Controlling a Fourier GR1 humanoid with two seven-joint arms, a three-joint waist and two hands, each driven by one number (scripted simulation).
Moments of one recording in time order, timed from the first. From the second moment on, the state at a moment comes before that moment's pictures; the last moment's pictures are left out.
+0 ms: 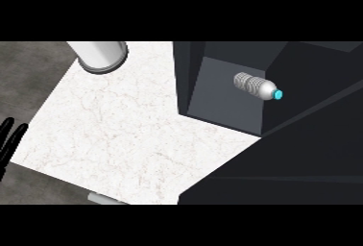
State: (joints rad) left arm 0.26 0.79 -0.10 -1.81 1.03 -0.29 -0.45; right arm 0.15 -0.32 0.58 -2.31 -0.27 0.58 0.23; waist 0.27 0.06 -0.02
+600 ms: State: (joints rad) left arm 0.26 0.79 -0.09 -1.77 1.04 -0.30 -0.45; right arm -0.23 -0.19 0.50 -2.07 -0.26 0.52 0.46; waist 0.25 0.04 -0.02
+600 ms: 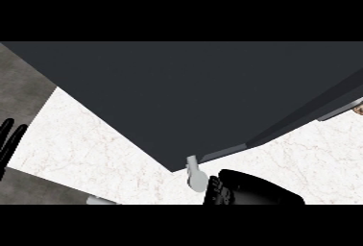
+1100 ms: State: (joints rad) left arm 0.27 0.79 -0.08 -1.75 1.05 -0.32 -0.45; right arm -0.63 -0.03 0.41 -1.66 -0.23 0.31 0.60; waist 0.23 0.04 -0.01
